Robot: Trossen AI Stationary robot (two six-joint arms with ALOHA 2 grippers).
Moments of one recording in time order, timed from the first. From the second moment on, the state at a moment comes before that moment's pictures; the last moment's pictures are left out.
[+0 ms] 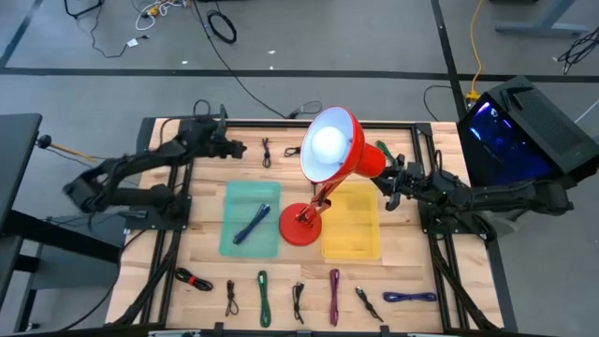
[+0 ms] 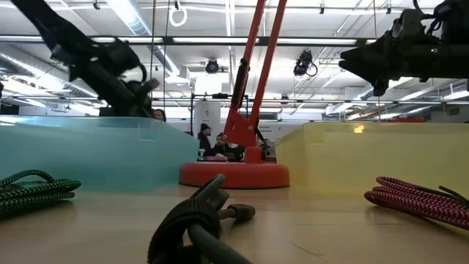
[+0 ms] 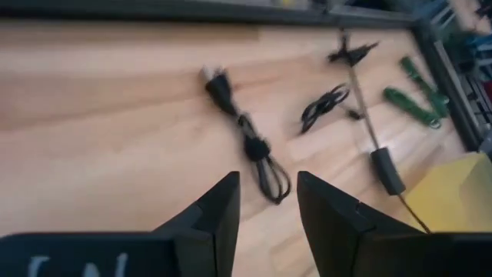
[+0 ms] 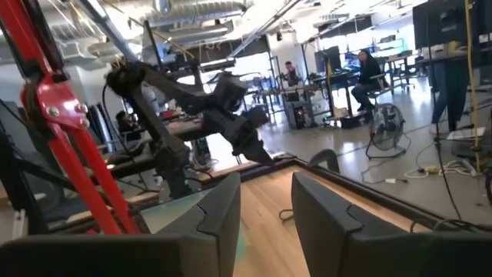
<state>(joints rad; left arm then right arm) 0.86 1.19 0.49 0.00 0.26 -0.56 -0.12 0.59 0.02 0.74 0.18 0.18</state>
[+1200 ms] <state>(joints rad) 0.70 1.83 0.99 -0.30 0.09 -0.57 -0.12 0.71 0.02 0.79 0.14 0.17</state>
